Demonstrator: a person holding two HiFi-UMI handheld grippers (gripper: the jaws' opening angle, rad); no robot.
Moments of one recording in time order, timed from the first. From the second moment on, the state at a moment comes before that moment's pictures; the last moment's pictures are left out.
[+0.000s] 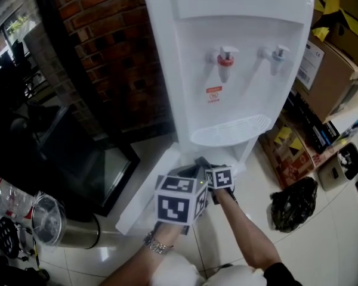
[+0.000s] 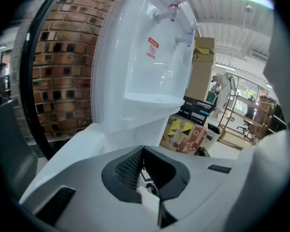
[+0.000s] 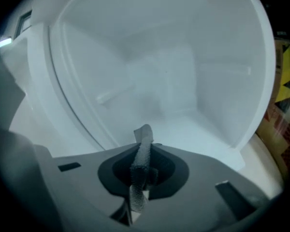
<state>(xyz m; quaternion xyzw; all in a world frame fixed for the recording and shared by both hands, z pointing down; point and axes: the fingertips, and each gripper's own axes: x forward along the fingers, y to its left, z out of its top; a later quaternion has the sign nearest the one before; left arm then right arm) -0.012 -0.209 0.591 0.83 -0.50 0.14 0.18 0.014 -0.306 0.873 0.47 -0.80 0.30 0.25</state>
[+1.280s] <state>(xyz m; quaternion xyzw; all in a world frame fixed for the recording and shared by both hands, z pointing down) -0.007 -0.207 0.593 0.84 -0.49 0.15 0.18 0.157 -0.320 0.886 0.65 -0.66 0.28 0.25</state>
